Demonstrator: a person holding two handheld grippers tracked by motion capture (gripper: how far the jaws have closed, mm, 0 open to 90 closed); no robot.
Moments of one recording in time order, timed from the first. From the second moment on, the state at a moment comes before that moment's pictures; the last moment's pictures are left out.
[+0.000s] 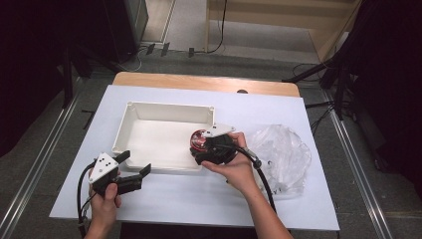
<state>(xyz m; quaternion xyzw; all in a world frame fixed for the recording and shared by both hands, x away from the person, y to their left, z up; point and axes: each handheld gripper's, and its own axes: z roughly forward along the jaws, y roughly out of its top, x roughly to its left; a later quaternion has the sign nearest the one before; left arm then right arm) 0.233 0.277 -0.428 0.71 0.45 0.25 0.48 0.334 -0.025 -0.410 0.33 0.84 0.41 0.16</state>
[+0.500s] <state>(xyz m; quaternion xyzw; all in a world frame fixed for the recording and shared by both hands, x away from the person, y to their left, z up) 0.233 0.277 -0.427 0.71 0.44 0.25 0.48 0.331 -0.016 -0.419 0.31 0.85 0.39 0.17</state>
